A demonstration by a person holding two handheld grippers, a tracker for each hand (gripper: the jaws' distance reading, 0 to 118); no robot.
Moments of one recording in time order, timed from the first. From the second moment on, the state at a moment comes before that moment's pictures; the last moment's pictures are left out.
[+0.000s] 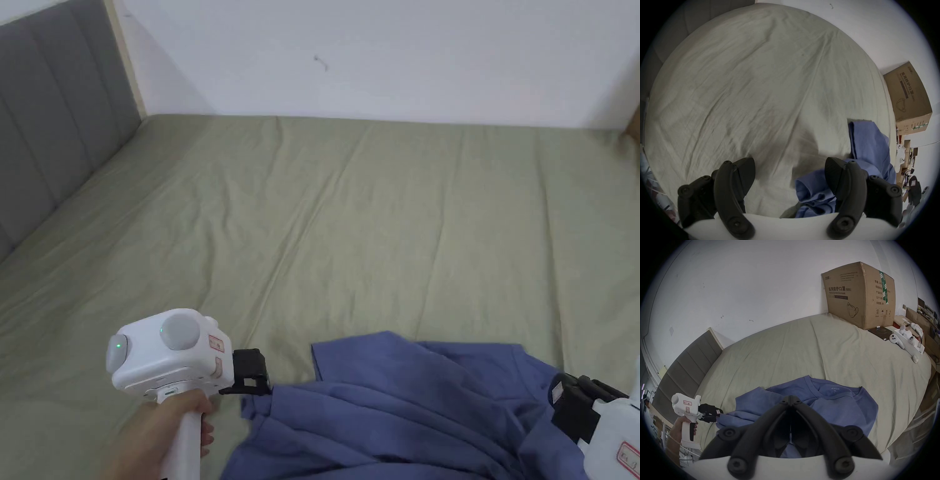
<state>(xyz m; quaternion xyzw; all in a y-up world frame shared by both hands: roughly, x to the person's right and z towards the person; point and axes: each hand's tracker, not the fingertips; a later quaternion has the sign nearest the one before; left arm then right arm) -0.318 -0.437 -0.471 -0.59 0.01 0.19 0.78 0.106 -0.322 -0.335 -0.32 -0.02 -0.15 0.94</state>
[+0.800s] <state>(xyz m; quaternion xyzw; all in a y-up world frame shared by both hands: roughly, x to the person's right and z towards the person) -0.296 -0.371 -0.429 -0.51 -0.03 0.08 0.85 0.111 -0.327 -0.460 -0.39 0.06 -0.04 0.92</state>
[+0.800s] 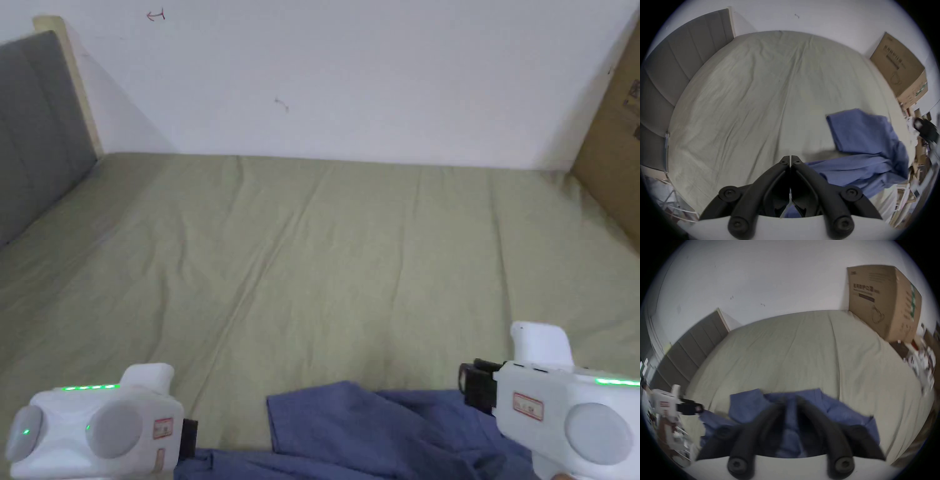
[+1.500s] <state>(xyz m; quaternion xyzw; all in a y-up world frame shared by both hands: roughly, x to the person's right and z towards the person) -0.312 -0.363 -0.427 -0.49 -0.04 0.12 0.86 0.036 -0.433 -0.576 -0.57 0.16 0.09 0.80</state>
